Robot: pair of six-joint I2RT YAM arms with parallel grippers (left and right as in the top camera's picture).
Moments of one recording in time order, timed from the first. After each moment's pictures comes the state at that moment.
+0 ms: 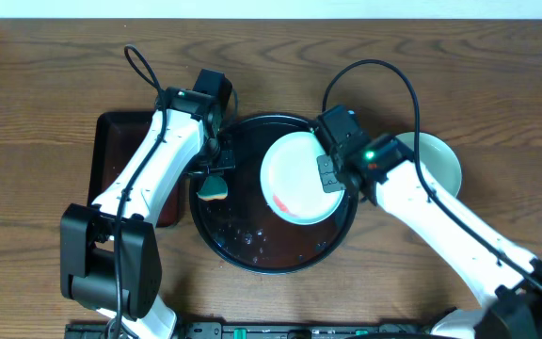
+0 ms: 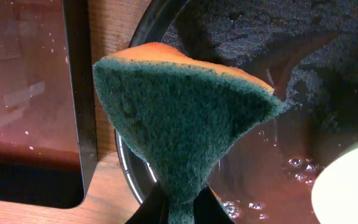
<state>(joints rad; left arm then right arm) -0.27 1.78 1.39 -1.17 -0.03 -0.41 0.64 1.58 1.25 -0.90 0.27 0.39</state>
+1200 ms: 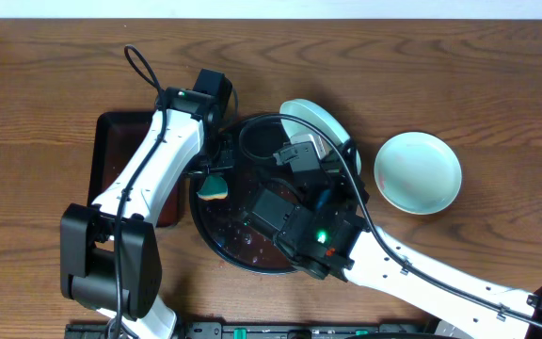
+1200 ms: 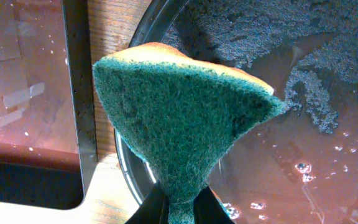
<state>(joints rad) -0.27 1.78 1.39 -1.16 -0.03 -0.41 1.08 1.51 1.25 -0.90 1.38 0.40</state>
